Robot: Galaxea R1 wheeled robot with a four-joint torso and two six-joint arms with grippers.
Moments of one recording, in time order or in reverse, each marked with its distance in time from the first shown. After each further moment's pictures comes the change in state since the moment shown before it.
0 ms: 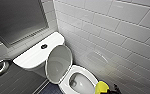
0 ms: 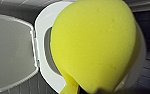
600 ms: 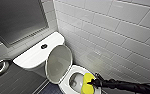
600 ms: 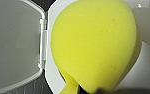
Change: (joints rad) left arm 0.000 0.000 0.000 0.000 0.000 0.001; right arm 0.191 0.340 -0.299 -0.035 -0.228 0.000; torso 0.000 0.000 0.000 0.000
